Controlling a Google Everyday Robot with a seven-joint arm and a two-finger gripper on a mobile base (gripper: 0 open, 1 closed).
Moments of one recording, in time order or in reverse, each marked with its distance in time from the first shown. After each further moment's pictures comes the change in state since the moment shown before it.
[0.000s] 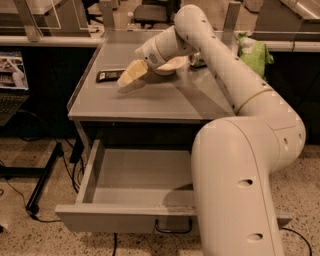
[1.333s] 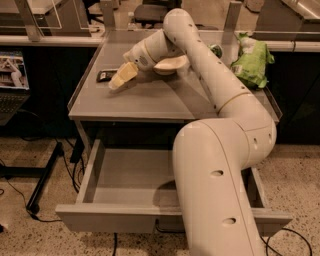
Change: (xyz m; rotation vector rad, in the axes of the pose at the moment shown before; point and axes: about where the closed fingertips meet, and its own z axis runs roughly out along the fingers) arm -0.010 0.011 0.042 -0.106 -0.020 -0.015
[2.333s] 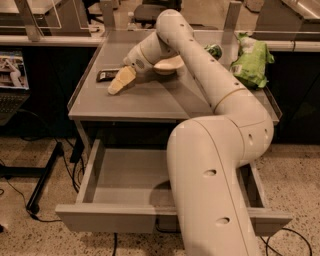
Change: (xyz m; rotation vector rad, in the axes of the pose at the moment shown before) arm 0.016 -0.002 0.013 0.019 0.100 0.013
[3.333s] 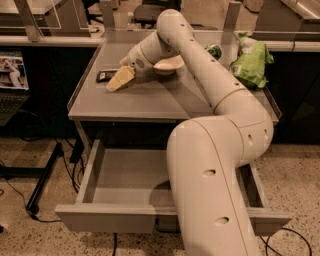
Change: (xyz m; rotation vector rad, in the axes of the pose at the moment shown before) arm 0.002 0.001 0.004 -0.008 0.008 0.007
